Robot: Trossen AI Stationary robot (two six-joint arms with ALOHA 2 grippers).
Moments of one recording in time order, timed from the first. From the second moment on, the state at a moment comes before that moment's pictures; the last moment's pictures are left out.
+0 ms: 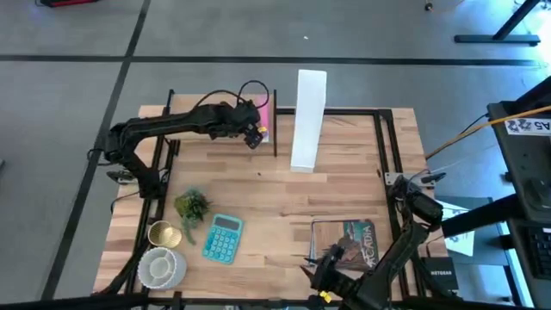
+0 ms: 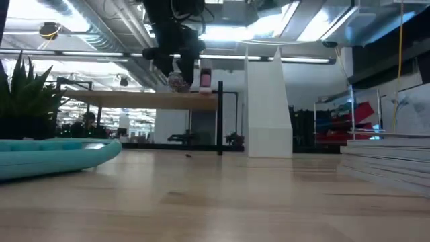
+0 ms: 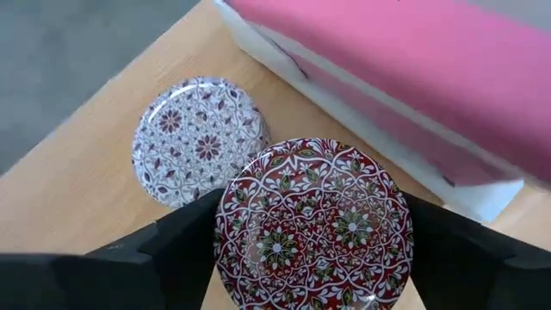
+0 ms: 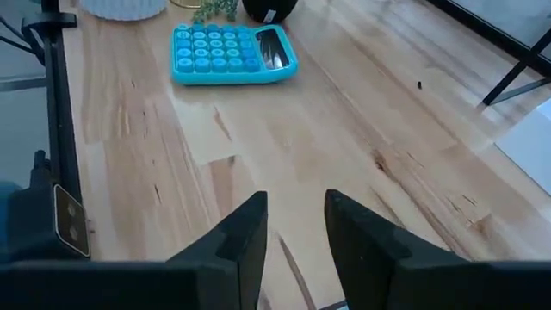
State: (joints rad) left arm 0.35 1.61 1.41 -0.82 -0.48 -0.33; right arm 0.95 2.11 1.68 -1.00 0.98 1.27
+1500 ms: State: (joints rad) left arm 0.42 1.65 1.42 -0.81 -0.31 -0.30; right arm 0.95 2.11 1.68 -0.98 0.98 1.25
